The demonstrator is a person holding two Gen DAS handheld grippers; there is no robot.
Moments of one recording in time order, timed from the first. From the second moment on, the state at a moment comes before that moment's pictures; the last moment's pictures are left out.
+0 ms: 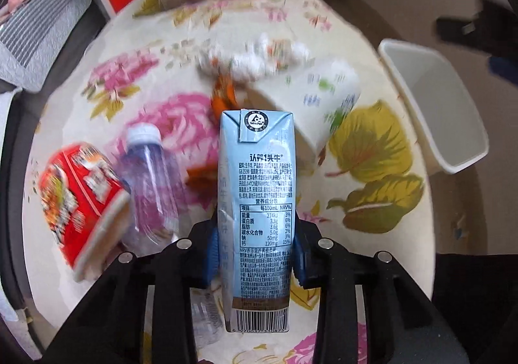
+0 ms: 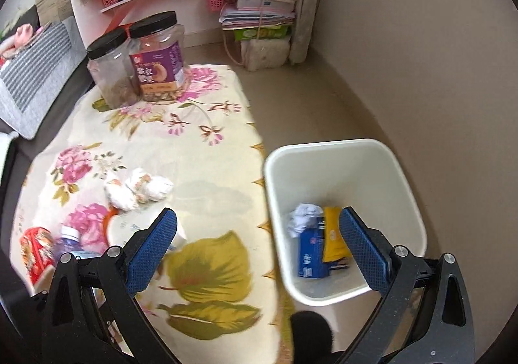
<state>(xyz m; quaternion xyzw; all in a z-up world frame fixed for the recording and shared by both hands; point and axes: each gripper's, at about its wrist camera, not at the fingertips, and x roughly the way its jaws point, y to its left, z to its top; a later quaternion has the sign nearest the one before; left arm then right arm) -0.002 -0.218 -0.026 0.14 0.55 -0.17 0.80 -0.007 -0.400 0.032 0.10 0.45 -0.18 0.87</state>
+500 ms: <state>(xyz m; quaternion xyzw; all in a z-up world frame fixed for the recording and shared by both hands) 0.069 -0.161 0.066 0.12 0.46 -0.14 0.87 0.089 -0.340 0.001 0.02 0.50 -0.10 0.86</state>
